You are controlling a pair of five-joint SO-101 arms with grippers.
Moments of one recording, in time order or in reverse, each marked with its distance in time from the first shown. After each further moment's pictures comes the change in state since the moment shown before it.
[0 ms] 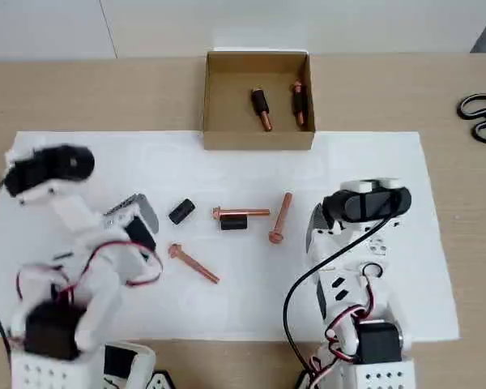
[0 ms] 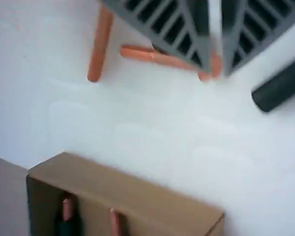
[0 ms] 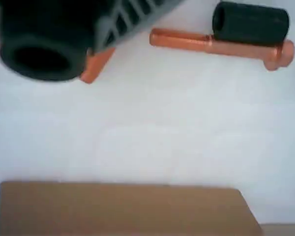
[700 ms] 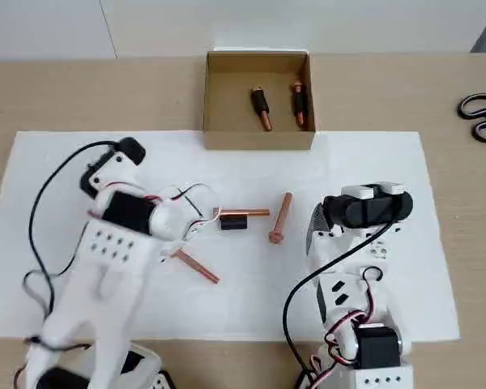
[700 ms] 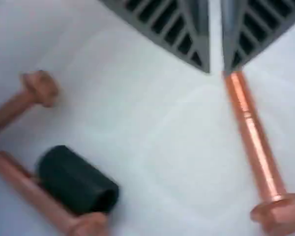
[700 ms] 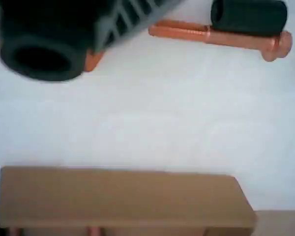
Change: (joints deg) left arm 9.4 37.1 -8.5 10.0 26.4; right arm 0.0 -3.3 2.4 0.0 0.0
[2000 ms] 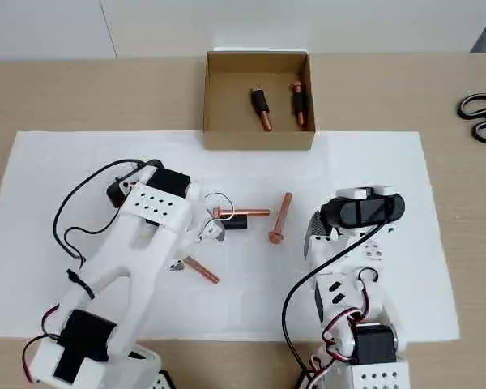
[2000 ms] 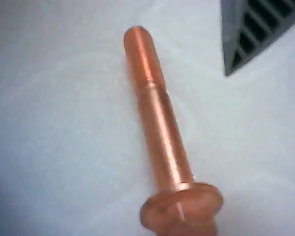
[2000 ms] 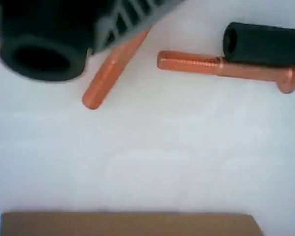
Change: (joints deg) left arm 0.6 19.9 -1.5 1.1 -0.1; right arm 0.6 -0.3 3.1 0.0 0.0
